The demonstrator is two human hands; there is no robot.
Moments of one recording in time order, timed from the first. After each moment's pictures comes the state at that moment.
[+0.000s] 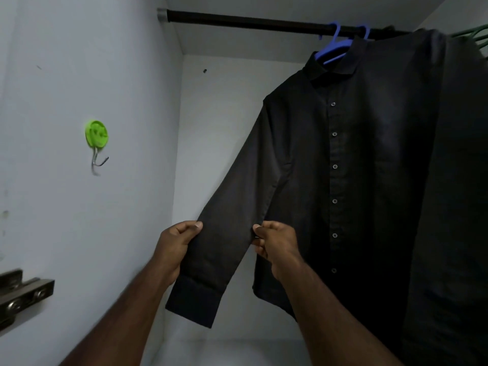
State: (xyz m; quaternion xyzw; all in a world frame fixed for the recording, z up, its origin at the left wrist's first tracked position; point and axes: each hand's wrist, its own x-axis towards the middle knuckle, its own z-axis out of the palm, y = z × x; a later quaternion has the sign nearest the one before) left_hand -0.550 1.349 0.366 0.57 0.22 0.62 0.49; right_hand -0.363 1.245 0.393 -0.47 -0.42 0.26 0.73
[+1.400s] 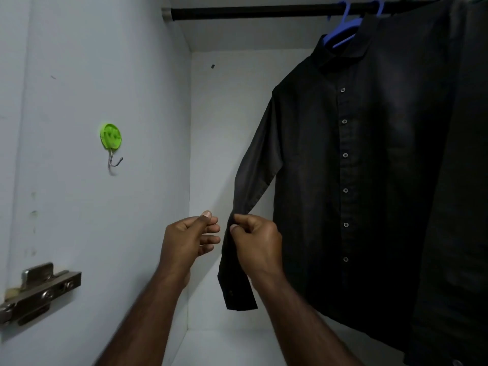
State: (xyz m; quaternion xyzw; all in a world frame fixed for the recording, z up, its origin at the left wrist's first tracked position) left_hand -0.557 1.267 0.379 0.57 0.28 0.66 0.40; right_hand -0.434 1.220 0.374 -0.47 -0.56 0.04 0.68
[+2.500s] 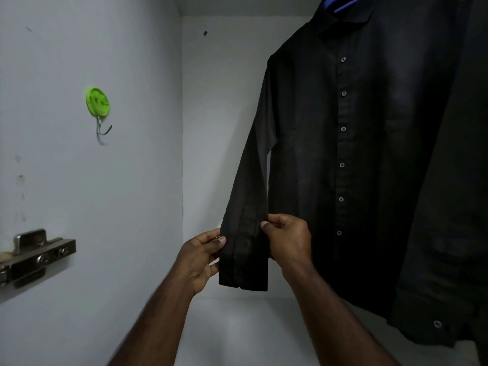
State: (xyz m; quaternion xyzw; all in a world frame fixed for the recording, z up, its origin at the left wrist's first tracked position) left_hand -0.534 1.301 0.298 0.49 0.25 0.54 0.64; right_hand -0.368 1.229 0.328 -0.53 -0.46 0.13 0.70
